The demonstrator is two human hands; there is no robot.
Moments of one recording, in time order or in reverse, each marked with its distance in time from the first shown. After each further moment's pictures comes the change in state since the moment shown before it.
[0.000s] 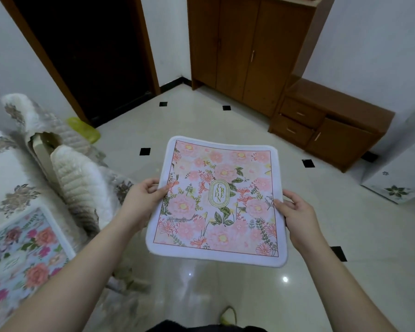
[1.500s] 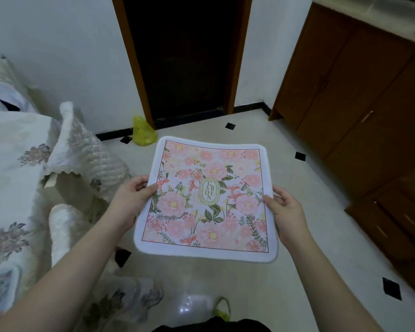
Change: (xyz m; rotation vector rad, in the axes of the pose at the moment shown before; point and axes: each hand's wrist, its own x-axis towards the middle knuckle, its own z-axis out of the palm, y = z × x) left_hand 0.337 0.131 -0.086 -0.172 0.488 -0.046; right_hand 0.418 -0.142 0.305 -0.098 -0.490 0.007
